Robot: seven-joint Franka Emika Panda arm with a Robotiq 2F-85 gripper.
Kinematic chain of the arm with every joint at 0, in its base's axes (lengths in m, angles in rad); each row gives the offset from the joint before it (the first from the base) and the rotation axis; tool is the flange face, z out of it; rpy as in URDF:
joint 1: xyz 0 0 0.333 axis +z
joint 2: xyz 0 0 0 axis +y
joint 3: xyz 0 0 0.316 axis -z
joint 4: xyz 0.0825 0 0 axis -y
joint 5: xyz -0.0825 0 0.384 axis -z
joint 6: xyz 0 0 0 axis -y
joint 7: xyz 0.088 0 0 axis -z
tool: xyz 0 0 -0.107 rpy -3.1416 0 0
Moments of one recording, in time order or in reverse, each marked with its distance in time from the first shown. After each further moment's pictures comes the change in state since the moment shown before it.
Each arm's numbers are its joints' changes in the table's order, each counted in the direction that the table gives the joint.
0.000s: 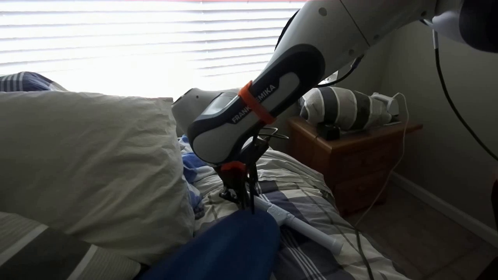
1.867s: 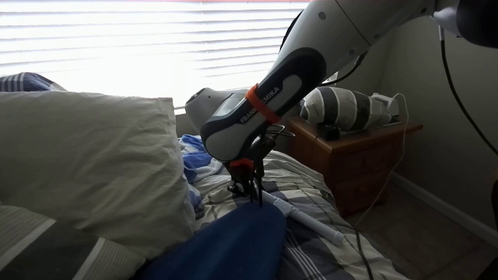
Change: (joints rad) arm -0.001 -0.022 0.052 -0.080 -0.011 0.067 0.004
